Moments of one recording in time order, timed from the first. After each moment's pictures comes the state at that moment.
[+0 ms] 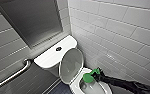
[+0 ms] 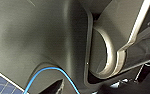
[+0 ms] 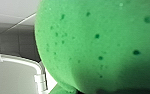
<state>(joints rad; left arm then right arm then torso) 1.48 2.93 -2.44 0.06 0.08 0.15 -0.53 2.90 -2.41 0.30 -0.02 0.64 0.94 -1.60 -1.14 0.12</state>
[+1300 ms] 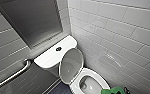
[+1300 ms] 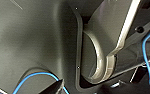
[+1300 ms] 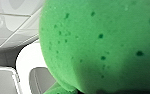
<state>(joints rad) 1.48 2.95 -2.44 0.06 0.07 0.15 -0.83 2.30 -1.73 0.34 0.27 0.64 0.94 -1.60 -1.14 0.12</state>
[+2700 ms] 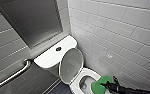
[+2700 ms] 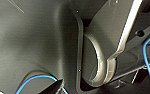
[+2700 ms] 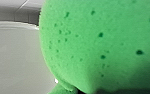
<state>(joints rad) 1.48 2.95 -2.44 0.06 0.05 0.15 -0.63 2.36 -1.62 0.24 0.06 0.52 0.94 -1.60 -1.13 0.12</state>
